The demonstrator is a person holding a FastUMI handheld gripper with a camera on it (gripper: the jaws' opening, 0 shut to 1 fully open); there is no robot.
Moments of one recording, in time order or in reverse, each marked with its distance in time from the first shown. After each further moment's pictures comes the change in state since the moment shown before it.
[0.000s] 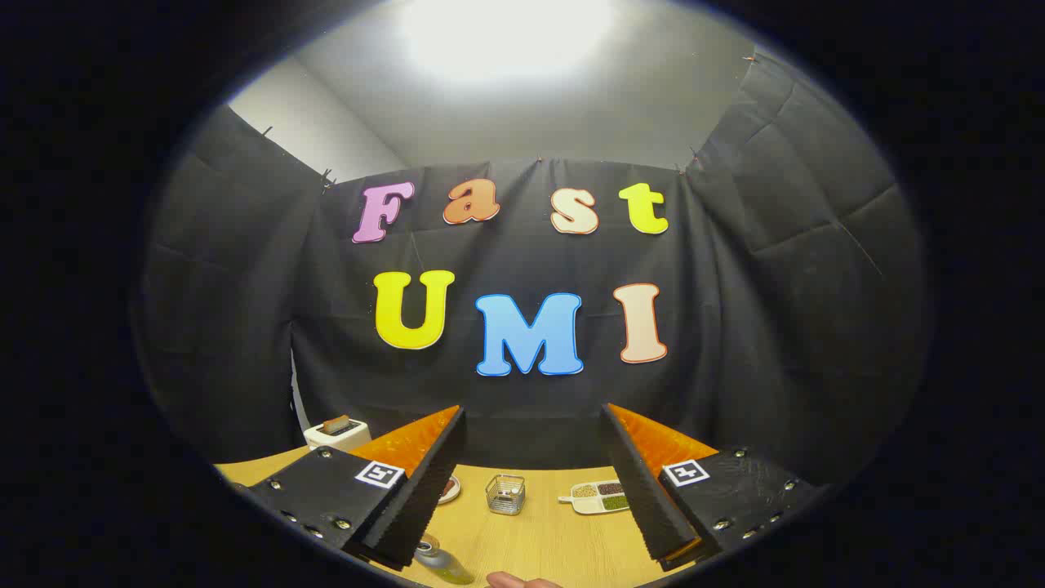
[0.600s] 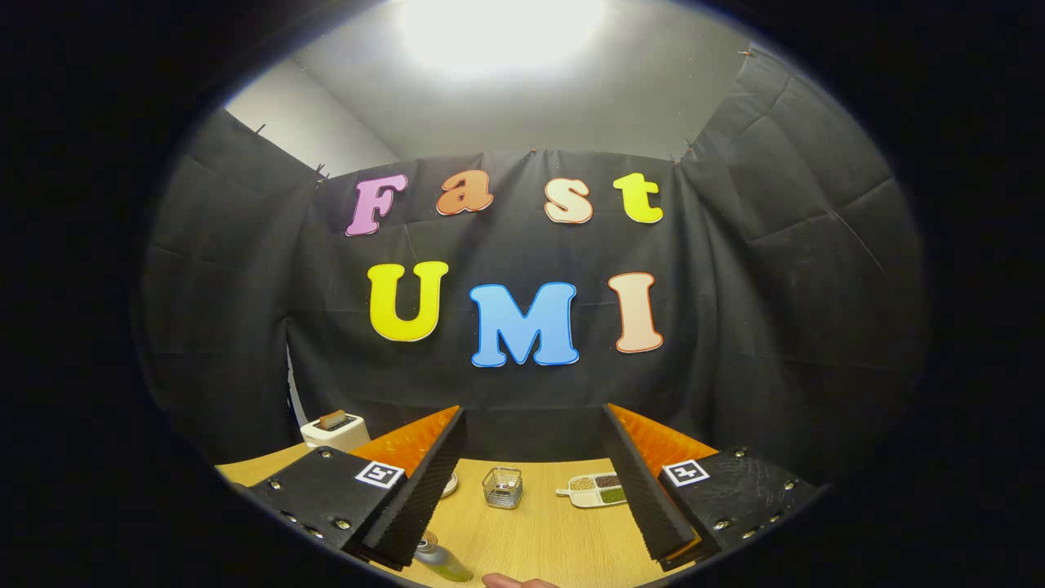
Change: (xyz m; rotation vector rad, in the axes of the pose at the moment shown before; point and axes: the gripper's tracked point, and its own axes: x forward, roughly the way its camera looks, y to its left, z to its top) arm 0.001 -0.002 -0.011 -0.001 0.037 -0.010
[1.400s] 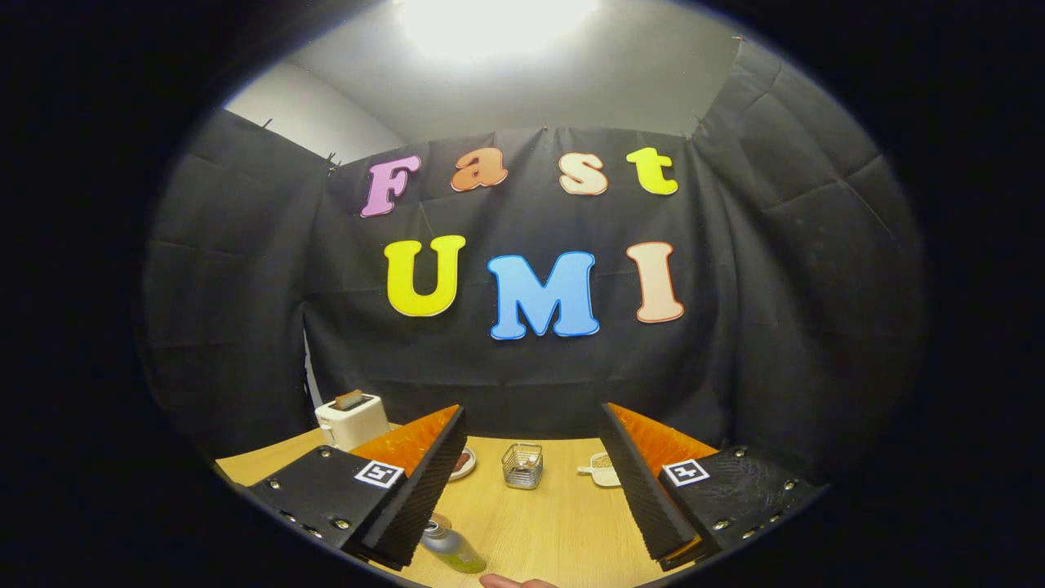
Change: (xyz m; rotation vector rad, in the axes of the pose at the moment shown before) arm 0.000 0.026 -0.062 0.036 0.072 0.082
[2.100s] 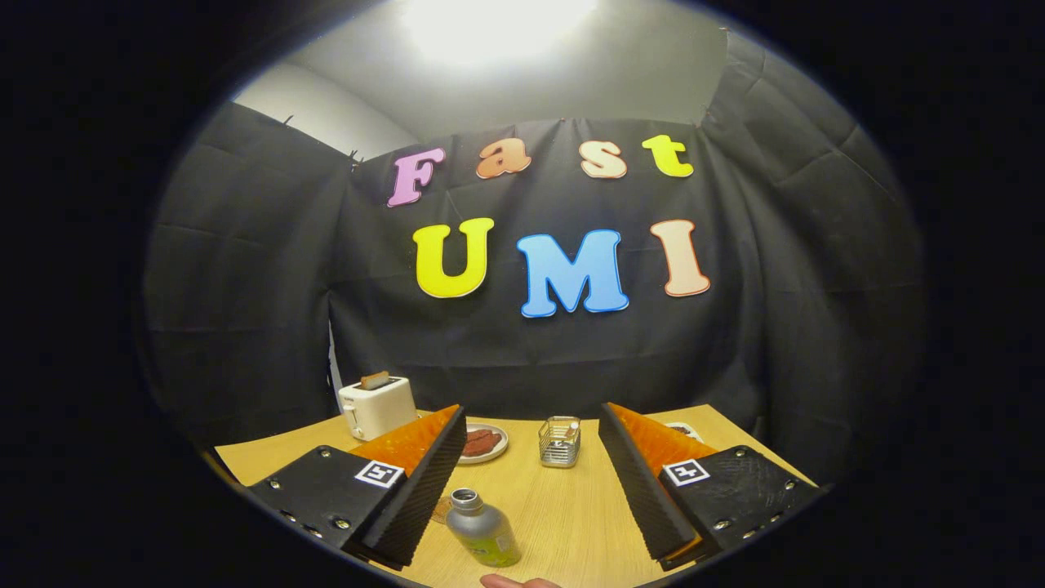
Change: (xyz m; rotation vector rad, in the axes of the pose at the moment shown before) arm -0.005 0.050 -0.093 0.015 -0.009 0.067
